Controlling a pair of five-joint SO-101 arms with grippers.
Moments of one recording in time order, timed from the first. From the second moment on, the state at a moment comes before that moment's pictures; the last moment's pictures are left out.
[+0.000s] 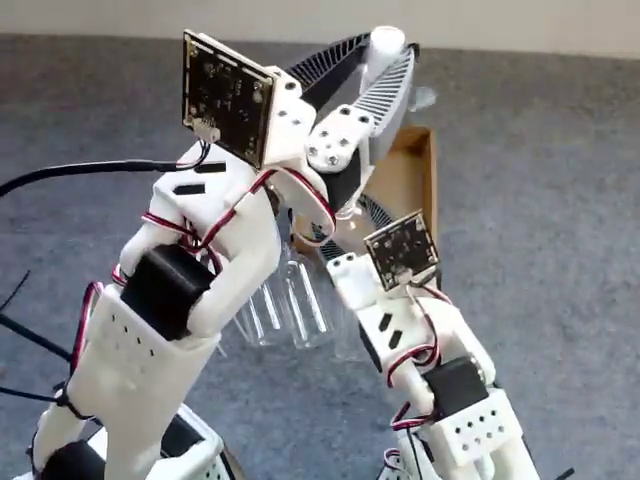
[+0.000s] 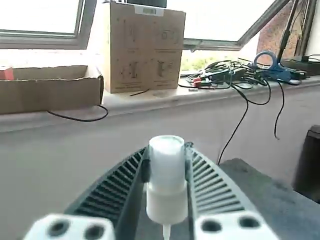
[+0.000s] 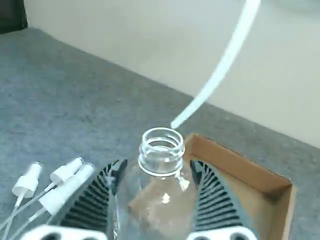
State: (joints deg) left arm 33.1 -33.4 -0.4 35.1 8.1; right arm -28.3 -75.1 67.5 26.2 10.4
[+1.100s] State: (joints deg) left arm 30.3 -42.2 23.4 42.9 4.7; right arm -25.2 -75.1 67.5 26.2 5.4
